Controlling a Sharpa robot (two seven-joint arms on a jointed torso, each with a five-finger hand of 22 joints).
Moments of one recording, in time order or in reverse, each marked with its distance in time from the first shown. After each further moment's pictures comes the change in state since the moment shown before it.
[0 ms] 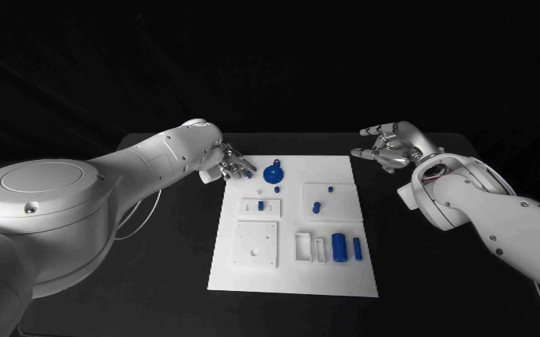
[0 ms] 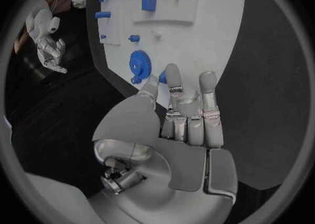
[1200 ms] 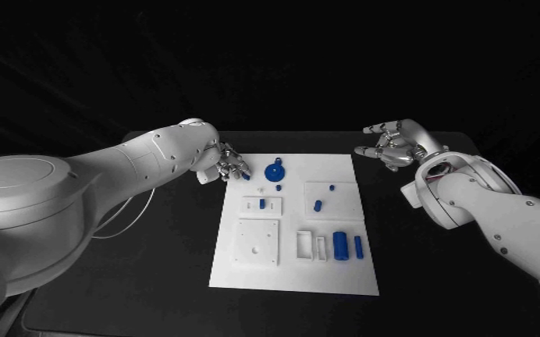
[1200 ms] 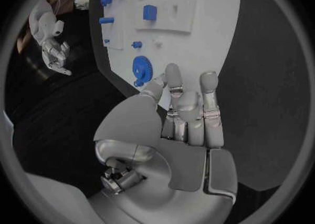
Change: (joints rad) left arm 0.015 -0.105 0.000 0.179 0.004 -0.042 -0.020; left_hand 0.048 0.029 0.128 -0.111 0.258 0.006 -0.009 0.059 0.007 0.000 -0.015 0.026 -0.012 0.022 -0.014 0.027 0.048 -0.003 0.032 -0.009 -0.017 0.029; right arm 0.000 -0.012 0.000 0.004 -0.001 -0.003 0.004; right_hand 0.000 0.000 0.008 -0.008 0.059 0.005 0.004 0.000 0.000 0.002 0.002 0.000 0.000 0.000 0.000 0.000 0.000 0.000 0.000 0.000 0.000 0.000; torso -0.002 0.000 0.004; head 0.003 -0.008
